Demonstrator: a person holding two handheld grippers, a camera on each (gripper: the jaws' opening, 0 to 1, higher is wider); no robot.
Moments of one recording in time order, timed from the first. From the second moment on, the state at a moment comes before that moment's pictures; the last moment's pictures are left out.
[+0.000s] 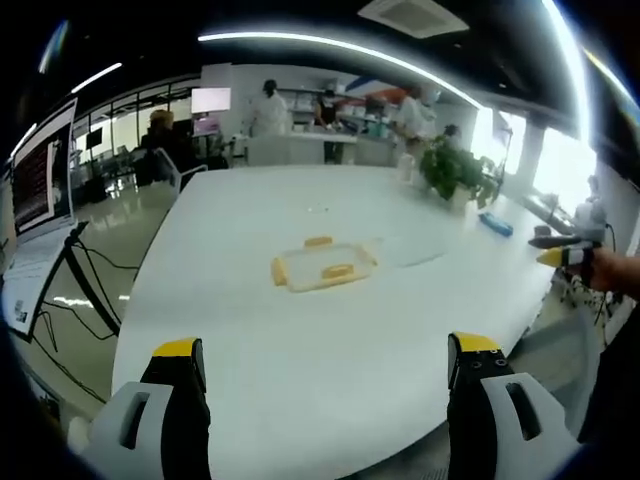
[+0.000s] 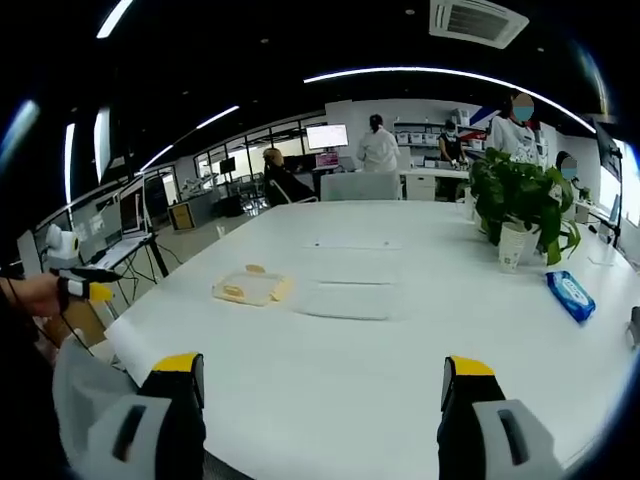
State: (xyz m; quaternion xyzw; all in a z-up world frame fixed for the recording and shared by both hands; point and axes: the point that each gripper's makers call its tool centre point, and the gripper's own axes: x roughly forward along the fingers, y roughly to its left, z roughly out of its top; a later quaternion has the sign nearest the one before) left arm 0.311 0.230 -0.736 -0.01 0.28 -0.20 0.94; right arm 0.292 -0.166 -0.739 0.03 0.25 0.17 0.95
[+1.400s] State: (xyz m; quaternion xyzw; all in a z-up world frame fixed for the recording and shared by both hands) left arm 0.301 0.249 -0.754 -0.04 0.31 -0.20 0.93; right arm 0.315 -0.120 -0.724 0.03 0.27 0.18 0.94
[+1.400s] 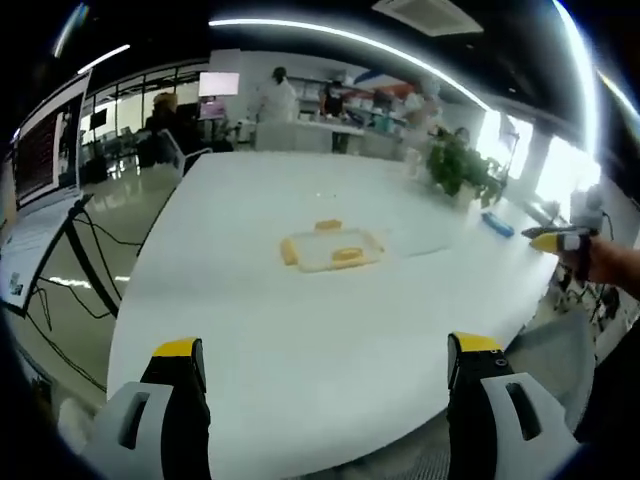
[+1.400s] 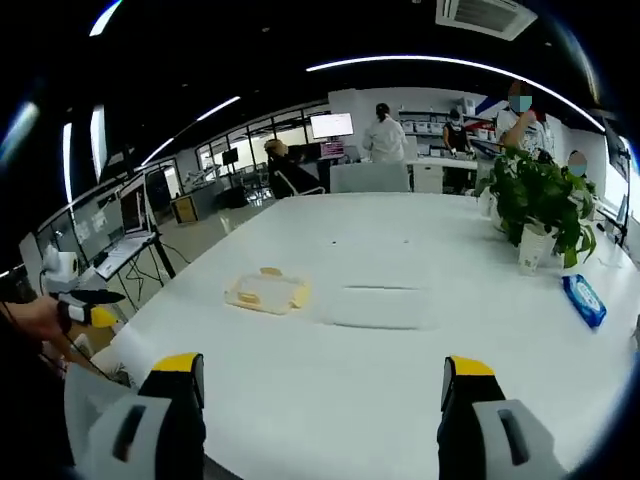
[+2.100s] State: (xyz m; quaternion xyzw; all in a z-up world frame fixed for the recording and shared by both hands) left arm 0.295 0.252 -0.753 -0.03 0.30 -0.18 0.94; right arm 0.335 -0.101 -0.760 0.03 0.27 0.25 0.93
